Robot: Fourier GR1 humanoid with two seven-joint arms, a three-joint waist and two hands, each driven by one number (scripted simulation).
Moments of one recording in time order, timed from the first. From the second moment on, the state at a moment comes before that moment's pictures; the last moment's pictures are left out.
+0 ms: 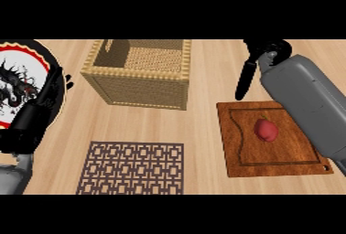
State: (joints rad) left arm -0.16 0.54 -0.16 -1.58 0.12 0.15 -0.02; right arm -1.02 -0.44 0.45 -1.02 0.24 0.41 1.08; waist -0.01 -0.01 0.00
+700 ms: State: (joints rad) left arm -0.18 0.51 -0.14 -1.54 0.10 0.13 -0.04; right arm -0.88 -0.48 0.49 -1.00 0.21 0.50 1.06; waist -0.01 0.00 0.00
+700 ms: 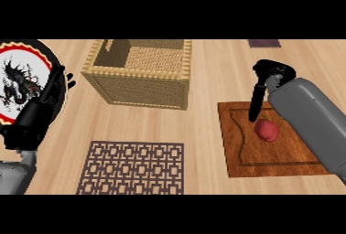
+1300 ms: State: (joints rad) left arm -0.18 0.49 -0.11 -1.57 0.07 0.11 -0.01; right arm -0.71 -0.49 0.48 -1.13 0.28 0.48 1.07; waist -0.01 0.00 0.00
